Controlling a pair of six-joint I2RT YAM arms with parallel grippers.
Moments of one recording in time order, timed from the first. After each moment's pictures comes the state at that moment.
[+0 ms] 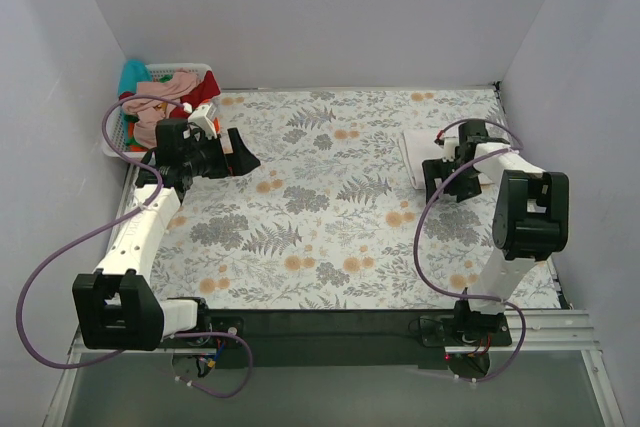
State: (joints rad) left arm -0.03 1.25 1.00 -0.36 0.52 -0.25; right arm -0.02 1.78 1.18 -0.70 -0.20 -0.21
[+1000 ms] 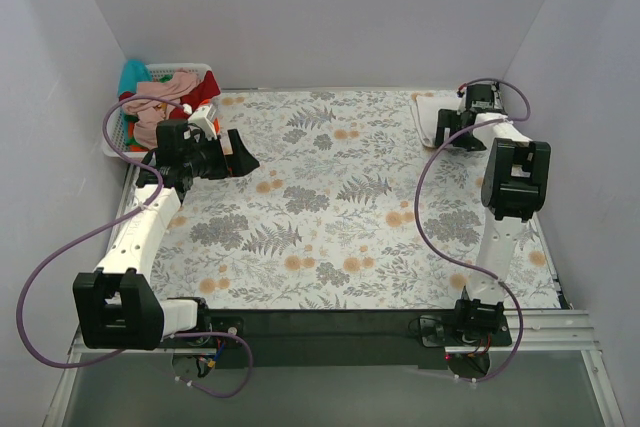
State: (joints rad) left arm -0.03 1.26 0.99 -0.36 0.50 -0.24; right arm -0.08 2.19 1.65 -0.45 -0.02 0.02
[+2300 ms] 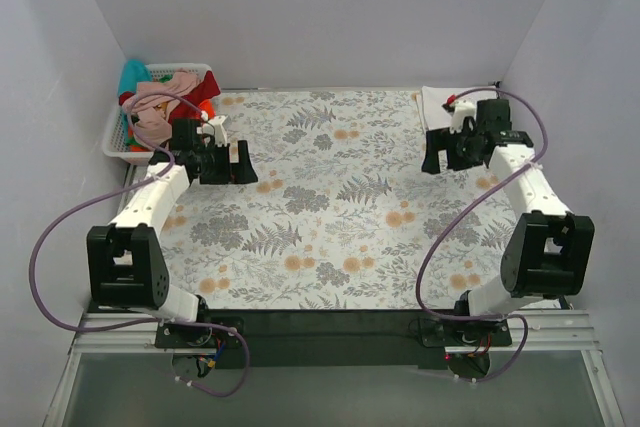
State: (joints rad) left arm -0.03 1.49 1.09 -0.51 0.44 -0.06; right arm -0.04 1.54 1.27 -0.63 -0.37 -0.19
